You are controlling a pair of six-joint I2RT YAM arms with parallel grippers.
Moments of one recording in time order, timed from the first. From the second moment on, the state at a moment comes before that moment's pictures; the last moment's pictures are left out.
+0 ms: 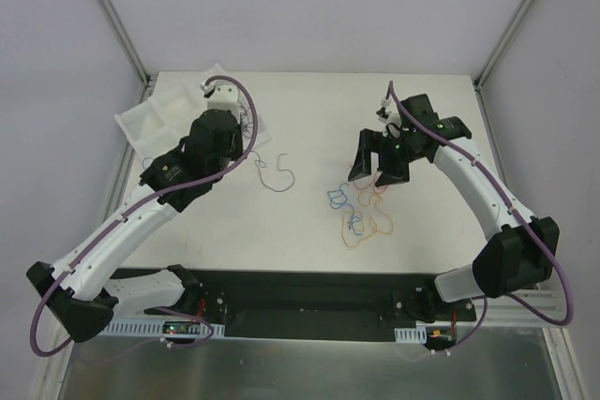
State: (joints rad) left arm -0.69 1.09 1.23 -0.62 -0.55 -0.27; right arm 0.34 1.44 1.32 -1.02 -0.46 0.34
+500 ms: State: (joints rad) left arm -0.57 1.67 1.34 -0.71 -0.12 -0.33; right arm 0.33 1.45 1.32 -1.04 -0.45 0.34
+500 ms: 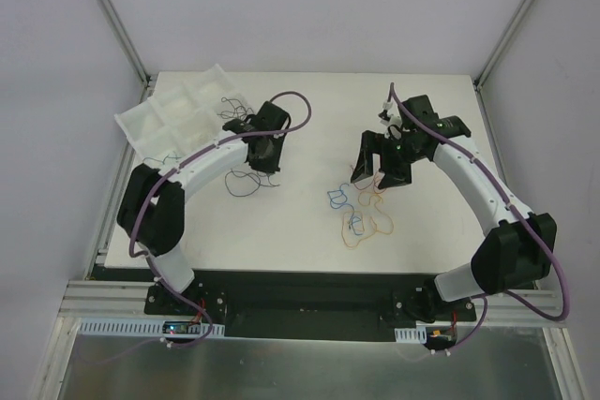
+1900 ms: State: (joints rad) left arm -0.37 1.89 1.25 -0.60 0.12 -0.46; right arm 0.28 1.49 1.28 -1.04 -0.48 0.32
